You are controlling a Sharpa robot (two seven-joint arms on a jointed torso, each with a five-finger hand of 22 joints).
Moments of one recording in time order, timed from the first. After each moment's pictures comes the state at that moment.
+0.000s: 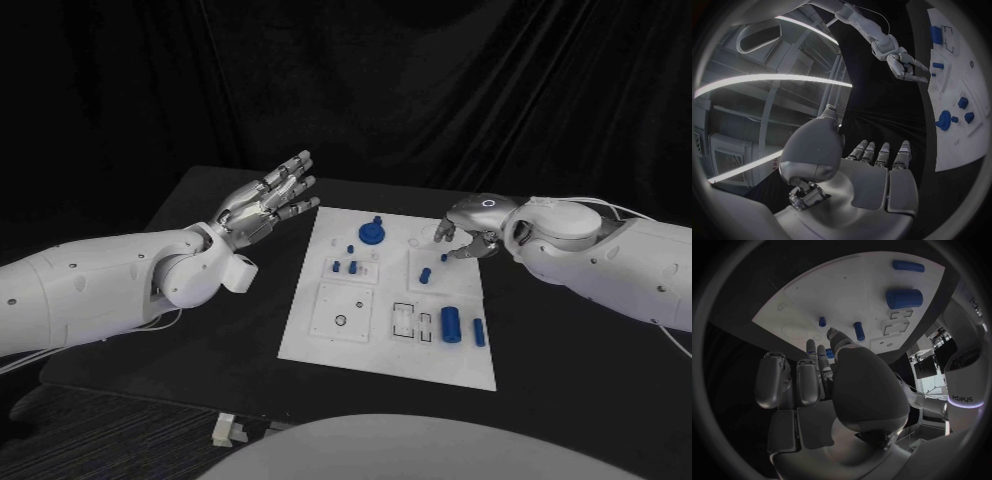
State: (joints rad) left arm 1.16 -0.97 -0.21 1.45 -0.14 0.11 0.68; left_hand 1.08 0.02 -0.09 0.30 0.06 0.05 -0.06 0.01 0.01 0.00 -0.05 0.00 0.00 0.00 0.09 0.00 0.00 0.16 0.00 0.27 0.01 0.03; right arm 1.24 -0.65 -0.21 1.18 -1.77 -0.17 0.11; right_hand 1.46 -0.12 0.18 0.20 0.27 0.92 0.08 0.07 0.13 1.02 0.08 0.22 0.07 1.47 -0.03 1.37 1.20 0.05 1.47 0.07 1.26 1.31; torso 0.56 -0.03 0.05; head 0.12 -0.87
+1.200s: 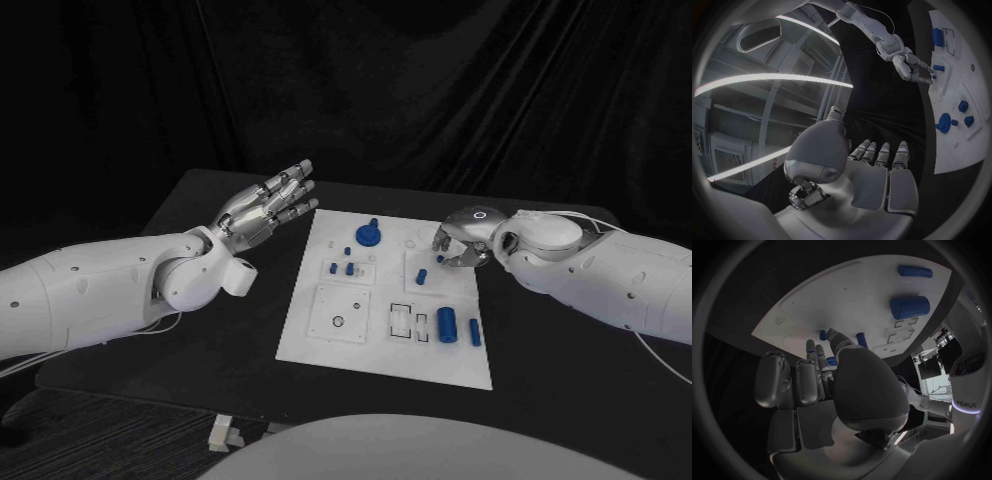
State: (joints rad) left arm 1.14 -0.97 -0.21 1.44 -0.14 0.12 0.68; left_hand 1.16 0.13 -0.21 0.29 0.12 0.07 0.01 0.01 0.01 0.00 -0.02 0.00 0.00 0.00 0.08 0.00 0.00 0.16 0.00 0.23 0.01 0.02; right arm 1.18 -0.58 -0.21 1.08 -1.77 -0.18 0.10; right_hand 1.43 -0.12 0.22 0.16 0.25 0.96 0.14 0.07 0.10 1.06 0.08 0.13 0.06 1.47 -0.02 1.37 1.18 0.05 1.46 0.08 1.25 1.31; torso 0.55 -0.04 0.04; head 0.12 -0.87
